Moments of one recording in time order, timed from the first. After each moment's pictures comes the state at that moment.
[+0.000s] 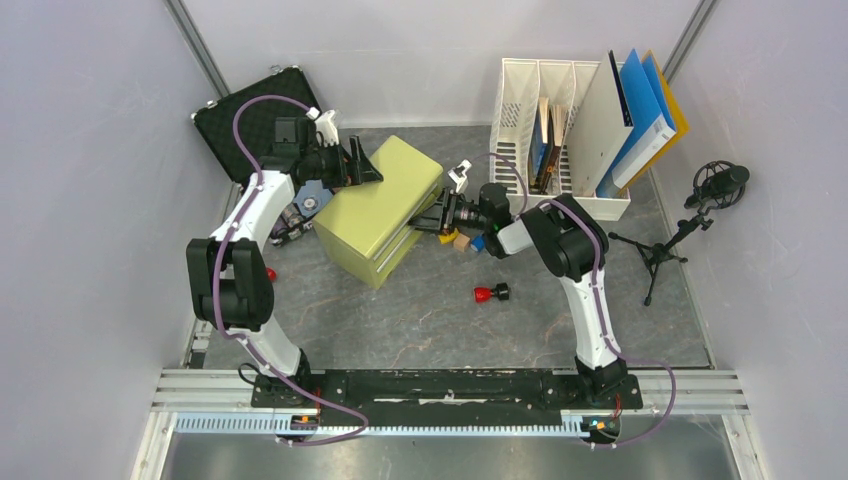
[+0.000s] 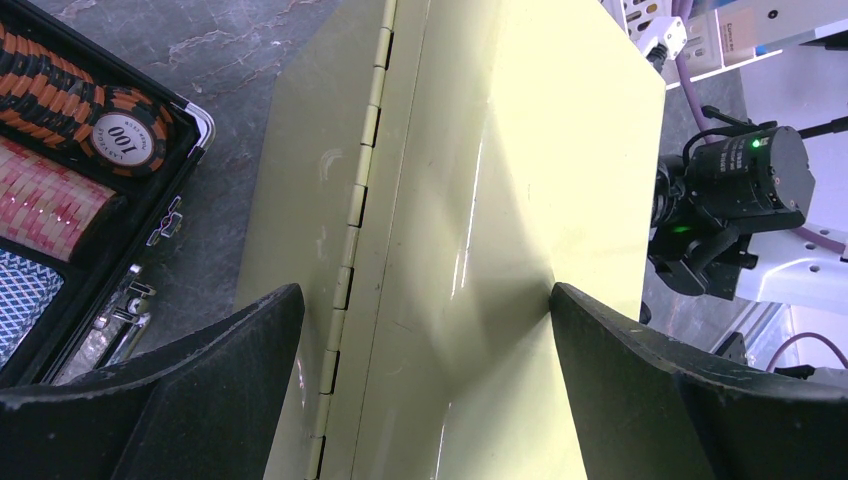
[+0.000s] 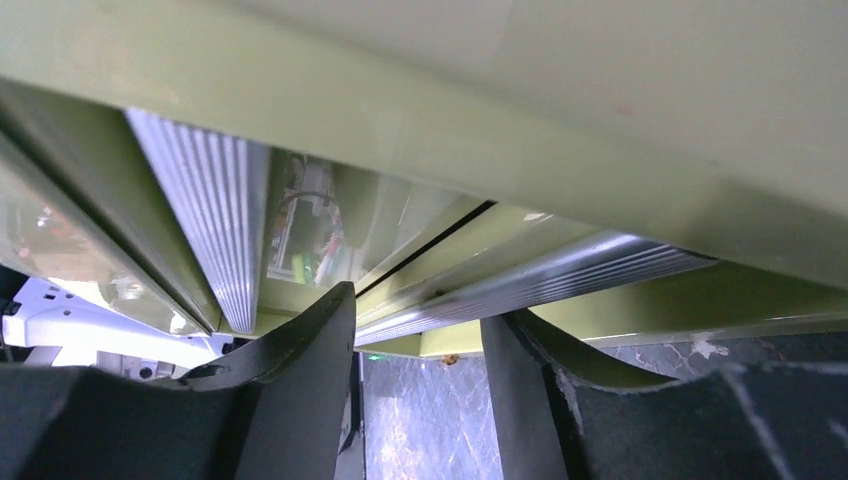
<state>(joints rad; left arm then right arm) -0.07 1.71 1.39 -0.43 0.63 -0.18 0.48 2.28 1.12 1.10 -0.85 1.10</state>
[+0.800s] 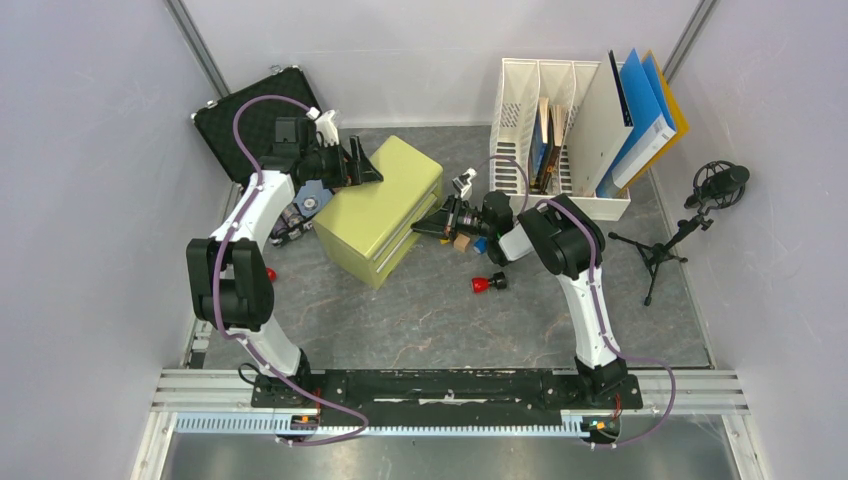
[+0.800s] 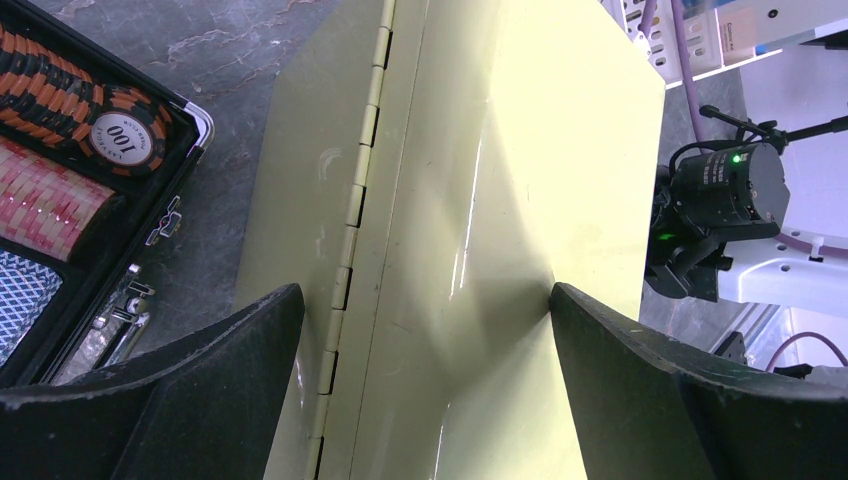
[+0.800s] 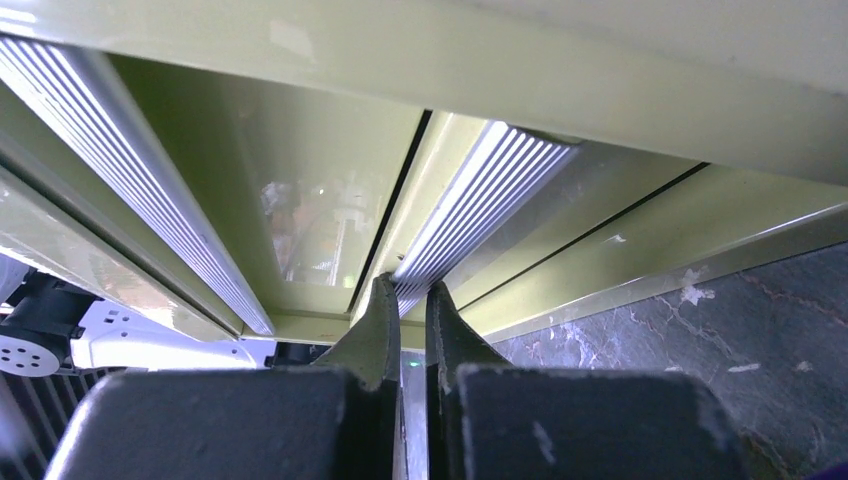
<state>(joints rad) -0.07 1.71 1.39 -0.43 0.63 -0.18 0.48 2.32 1.07 1.21 -0.83 1.26</state>
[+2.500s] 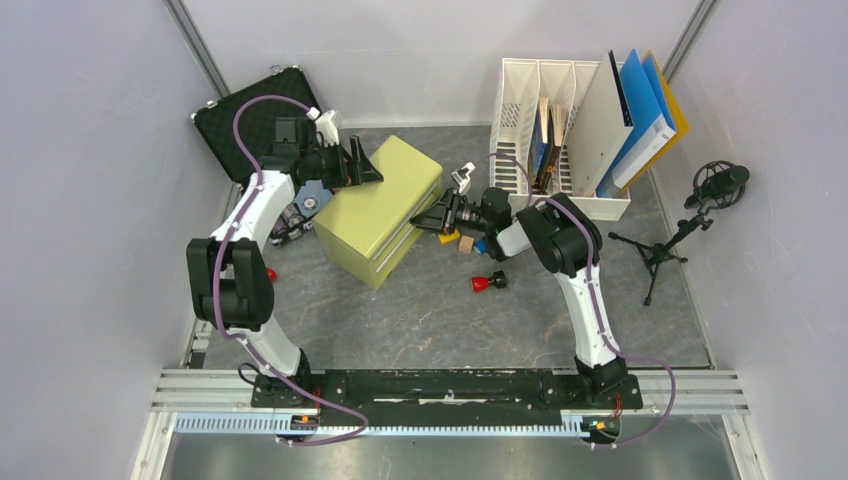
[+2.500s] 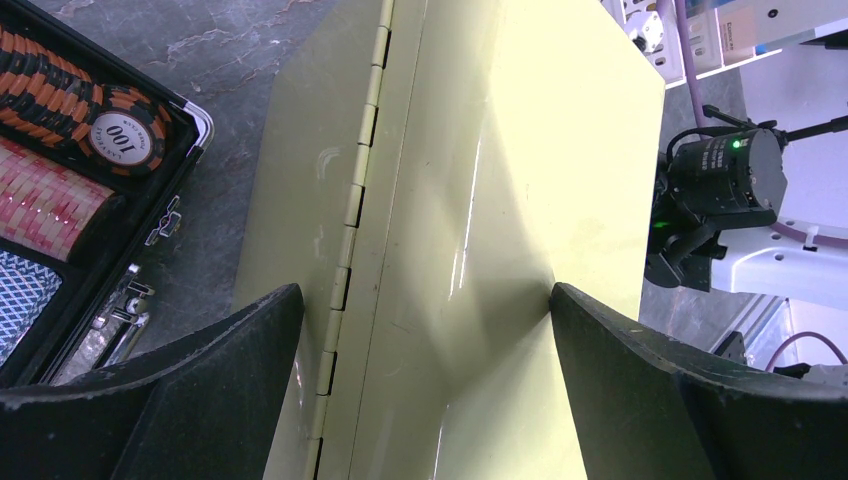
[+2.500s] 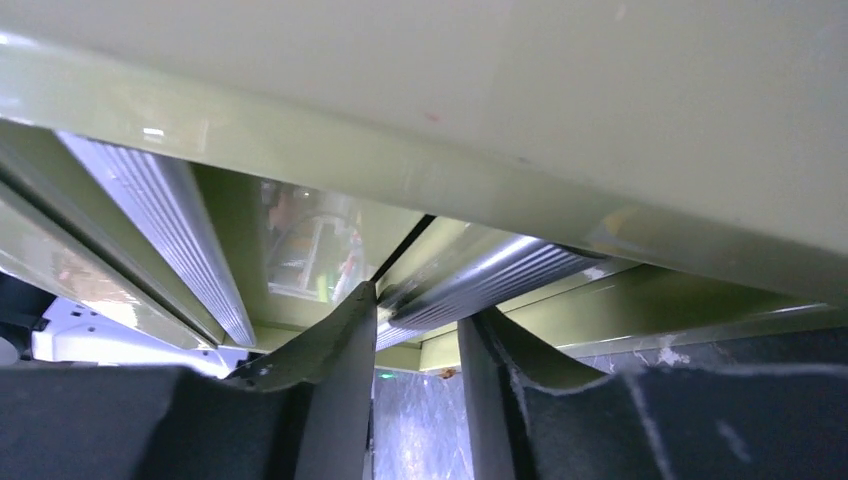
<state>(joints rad) -0.07 1.71 1.39 -0.43 0.63 -0.18 0.48 2.35 1.13 1.22 -0.84 1.19</state>
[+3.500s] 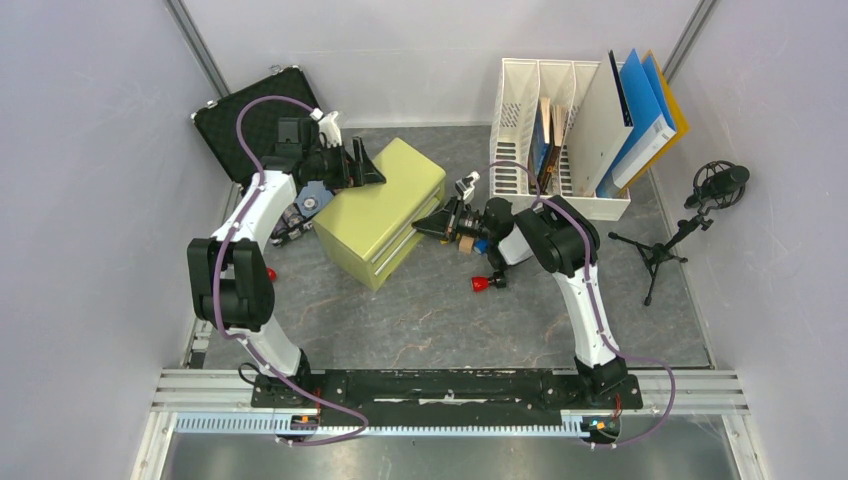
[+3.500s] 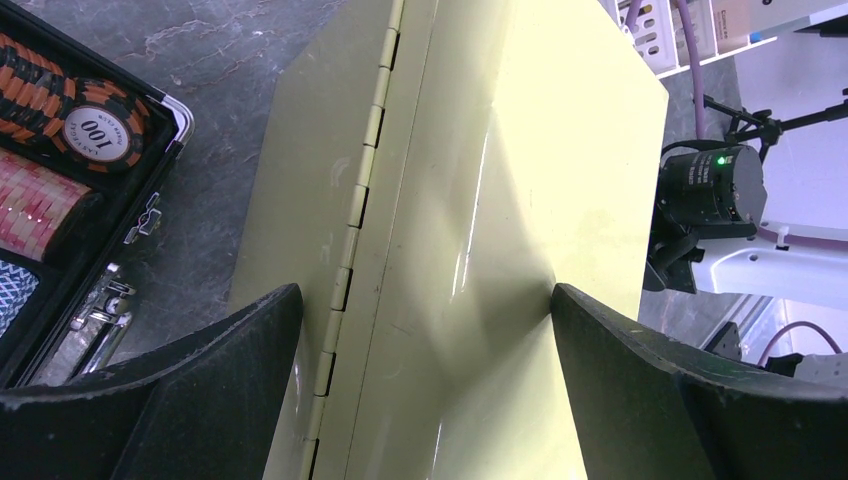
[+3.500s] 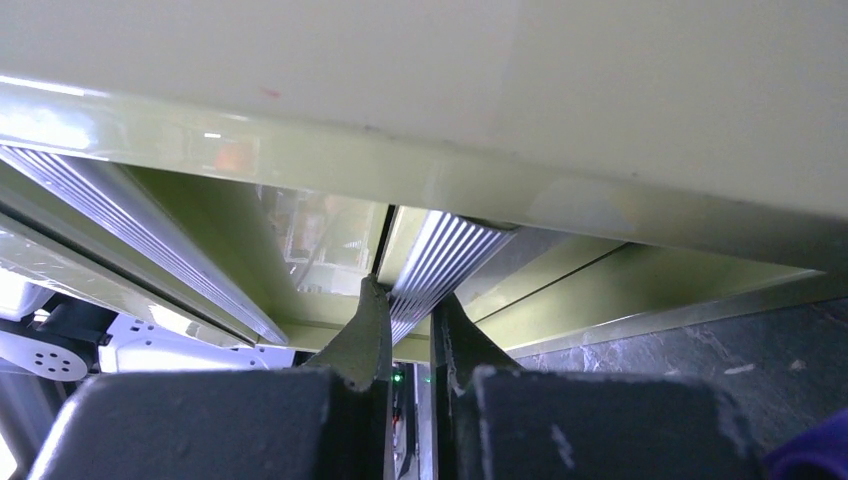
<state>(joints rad) -0.08 1.71 1.39 -0.44 0.63 -0.18 0.48 2.37 1.05 1.35 -0.80 1.34</state>
